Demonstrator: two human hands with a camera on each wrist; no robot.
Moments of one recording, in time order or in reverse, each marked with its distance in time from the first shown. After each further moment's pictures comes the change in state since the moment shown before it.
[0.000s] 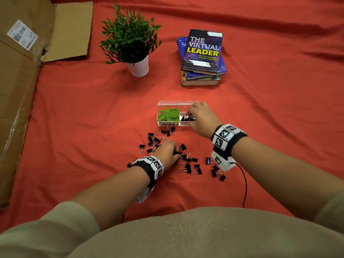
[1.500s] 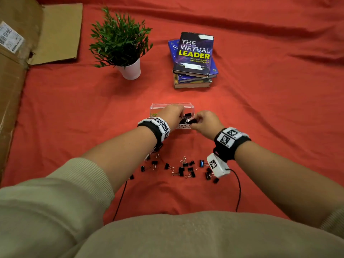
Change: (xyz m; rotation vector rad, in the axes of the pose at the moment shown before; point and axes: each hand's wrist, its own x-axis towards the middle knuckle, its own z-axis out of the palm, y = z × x) left_hand 0.088 0.063 -0.084 0.214 0.131 0.210; right_hand -0.009 0.021 -0.011 0.378 -0.026 0.342
